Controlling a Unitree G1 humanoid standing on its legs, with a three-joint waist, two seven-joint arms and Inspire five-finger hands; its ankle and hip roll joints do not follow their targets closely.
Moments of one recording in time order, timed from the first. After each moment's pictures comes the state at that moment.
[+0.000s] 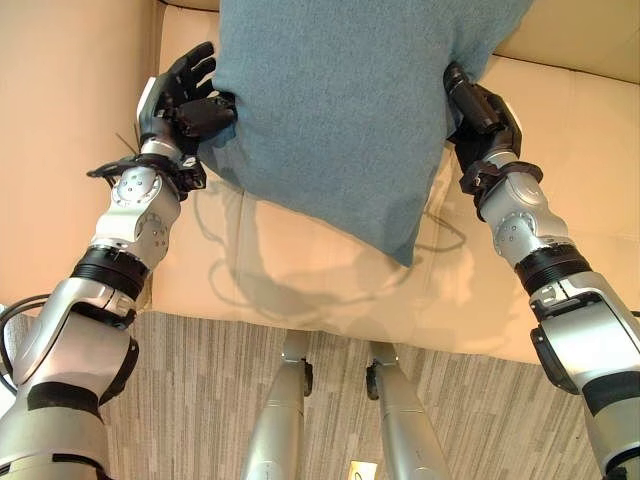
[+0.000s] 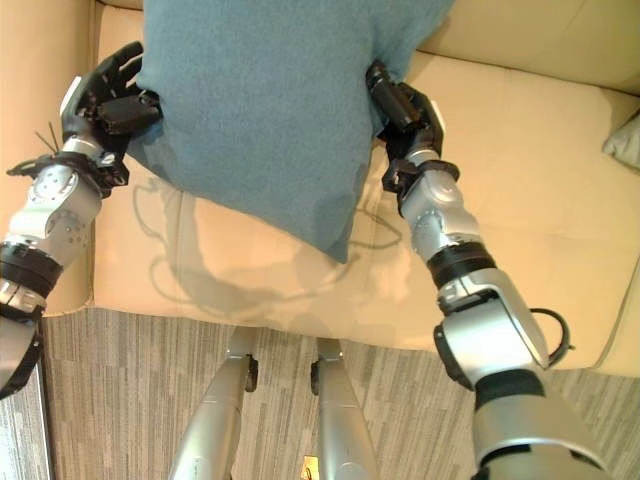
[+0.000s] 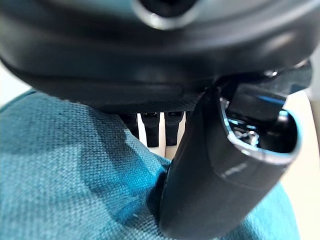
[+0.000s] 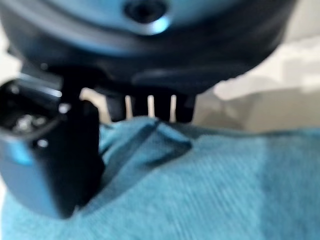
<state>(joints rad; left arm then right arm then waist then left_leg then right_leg) -1.13 0.72 -0.55 0.78 -0.96 -0.16 0.09 -1.16 -0.58 0.41 0.91 1.02 -0.13 -0.13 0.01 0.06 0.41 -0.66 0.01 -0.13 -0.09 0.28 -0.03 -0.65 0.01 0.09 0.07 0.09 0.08</state>
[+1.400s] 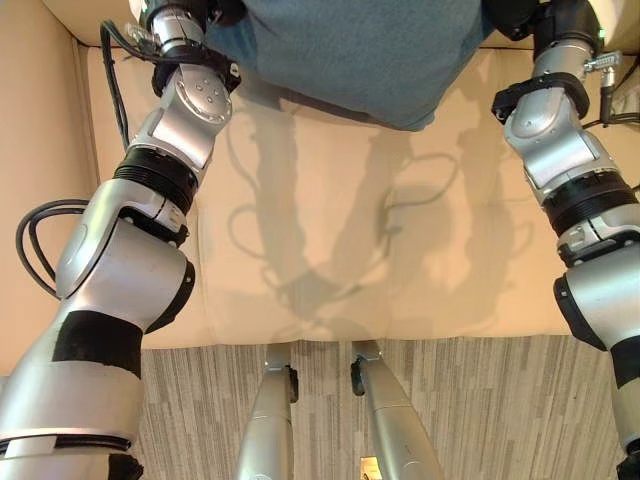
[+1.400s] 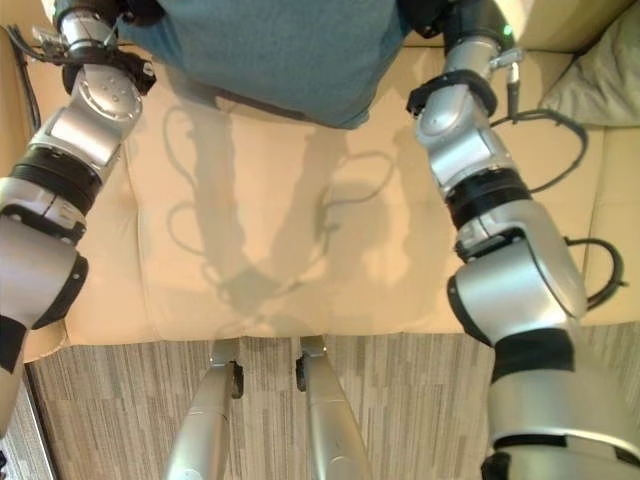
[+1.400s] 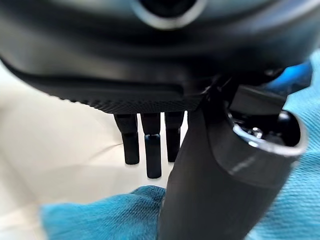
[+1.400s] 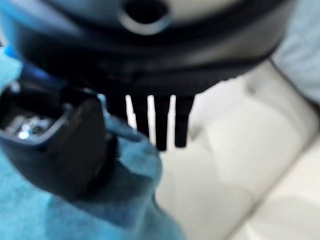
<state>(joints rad) -1.56 0.45 -0.64 1.27 -0.16 -0.01 0.56 -1.51 -0.61 0.68 1.07 0.20 -0.03 -0.54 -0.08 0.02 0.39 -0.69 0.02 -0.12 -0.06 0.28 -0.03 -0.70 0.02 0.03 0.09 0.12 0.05</state>
